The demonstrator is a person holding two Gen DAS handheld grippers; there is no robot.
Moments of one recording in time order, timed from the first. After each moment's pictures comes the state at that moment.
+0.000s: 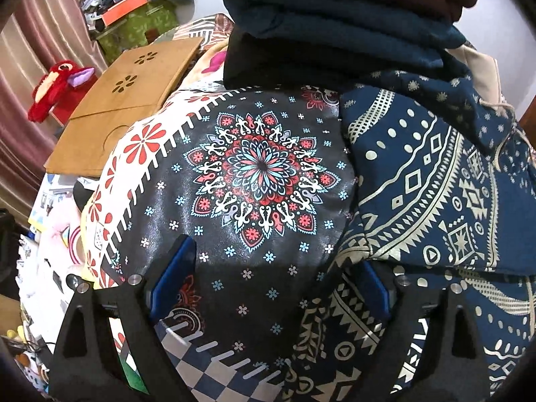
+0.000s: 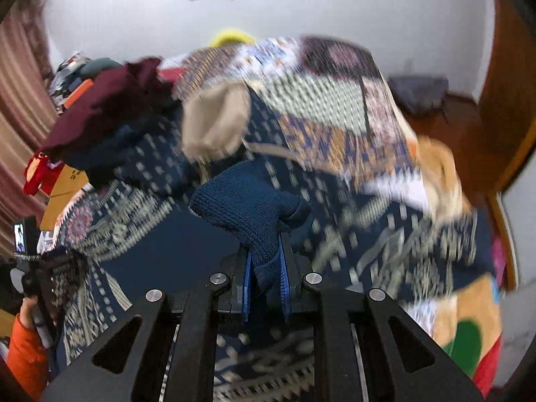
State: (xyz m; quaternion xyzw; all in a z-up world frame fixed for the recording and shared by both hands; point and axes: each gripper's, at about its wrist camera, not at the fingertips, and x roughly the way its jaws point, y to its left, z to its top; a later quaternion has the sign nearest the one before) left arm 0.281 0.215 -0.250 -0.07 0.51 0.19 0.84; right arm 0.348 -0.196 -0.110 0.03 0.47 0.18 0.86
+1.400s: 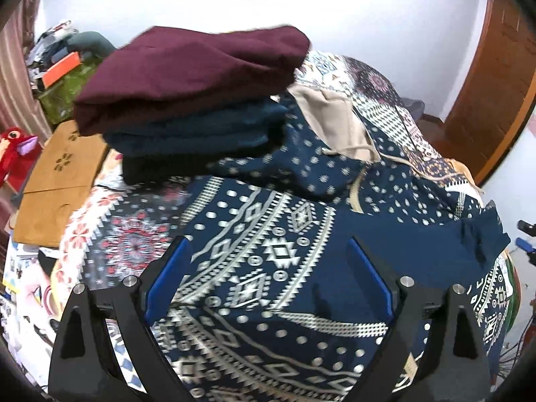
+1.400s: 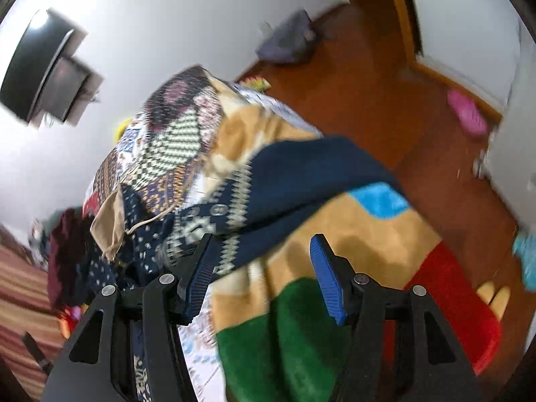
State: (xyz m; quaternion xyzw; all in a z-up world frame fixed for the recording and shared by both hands) left arm 0.302 0.093 -0.145 -0.06 0.44 0.04 0.90; right arm 0.343 -0.425 -0.157 0.34 0.47 0.01 0.81
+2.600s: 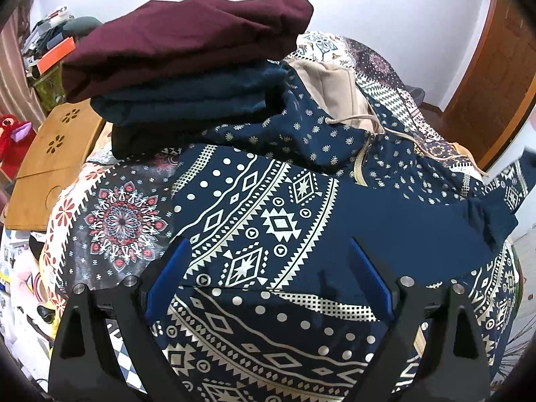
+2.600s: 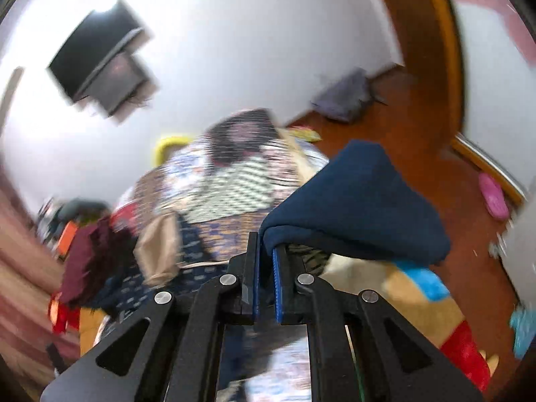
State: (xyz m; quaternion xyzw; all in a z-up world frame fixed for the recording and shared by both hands) left arm 0.294 0.098 -0.171 -0.07 0.46 0.04 0.88; right arm 0.355 -0.358 -0.034 0.24 0.36 0.09 0.90
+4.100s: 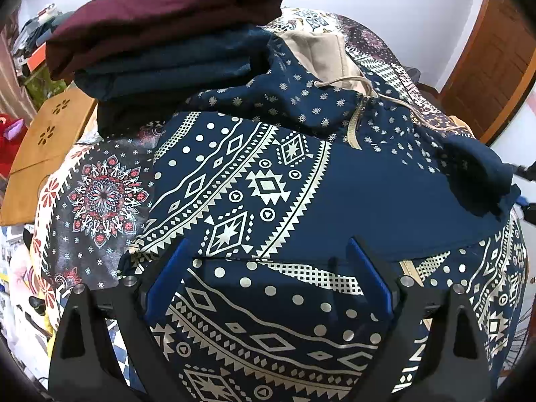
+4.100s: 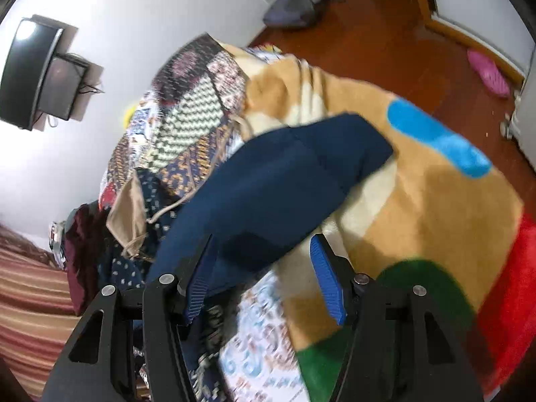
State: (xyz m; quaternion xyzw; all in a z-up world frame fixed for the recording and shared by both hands) left arm 0.289 0.084 -0.199 -0.06 0.49 0.02 0.87; right arm 0.363 -0.371 -0.170 0.39 0.51 0.05 0.77
